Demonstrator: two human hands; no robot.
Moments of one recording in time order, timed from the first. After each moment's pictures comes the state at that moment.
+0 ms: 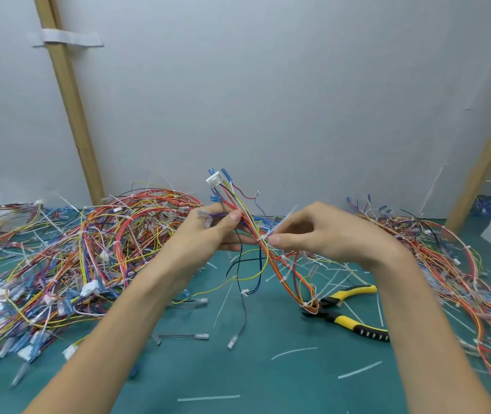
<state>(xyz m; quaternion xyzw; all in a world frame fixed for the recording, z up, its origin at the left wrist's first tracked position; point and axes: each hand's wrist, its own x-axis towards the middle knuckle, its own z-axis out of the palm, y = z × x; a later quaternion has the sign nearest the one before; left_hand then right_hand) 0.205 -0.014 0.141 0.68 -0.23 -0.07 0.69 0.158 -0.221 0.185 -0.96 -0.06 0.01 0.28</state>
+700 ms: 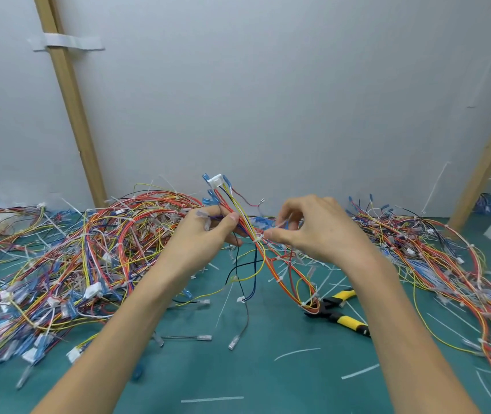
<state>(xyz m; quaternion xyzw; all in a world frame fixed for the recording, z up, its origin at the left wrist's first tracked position) 0.214 -0.012 0.137 0.78 -0.19 0.02 0.60 0.171 -0.206 0.171 -0.97 0.01 -0.15 0.19</state>
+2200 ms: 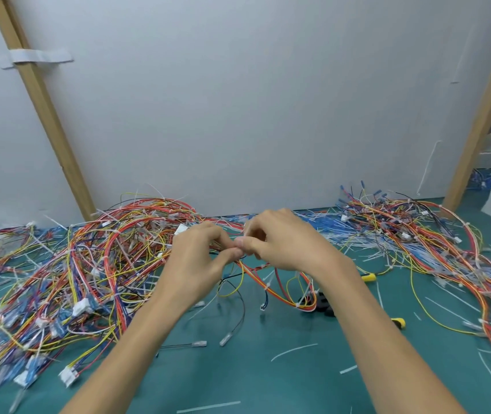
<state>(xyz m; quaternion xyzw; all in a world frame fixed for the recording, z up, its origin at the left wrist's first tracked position) 0.209 -0.021 0.115 0.87 -0.28 0.17 0.37 0.182 -0.189 0.152 -0.97 -0.08 -0.08 0.22</state>
